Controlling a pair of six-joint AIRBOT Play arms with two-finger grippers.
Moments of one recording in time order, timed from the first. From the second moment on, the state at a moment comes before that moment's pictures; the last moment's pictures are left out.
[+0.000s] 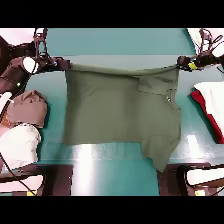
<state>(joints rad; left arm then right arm) -0.12 -1.42 1.31 1.33 -0.55 -1.46 -0.14 -1.61 1.61 -1.33 1.02 1.54</state>
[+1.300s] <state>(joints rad) -0.12 -1.31 1.13 1.60 -1.25 -1.54 -0.11 -1.36 1.34 -1.23 1.43 1.44</state>
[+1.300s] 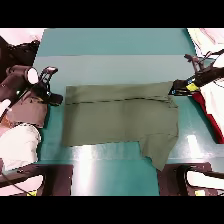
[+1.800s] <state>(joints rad) -0.12 -0.88 0.62 1.35 -1.29 -1.59 -0.11 -1.22 1.34 -1.22 1.45 1.43</state>
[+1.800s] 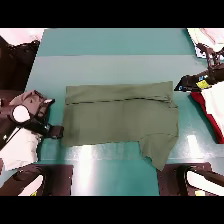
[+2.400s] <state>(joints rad) -0.11 -0.82 0.41 1.22 -1.21 -1.61 -0.11 -1.21 1.34 -1.22 1.51 1.42</state>
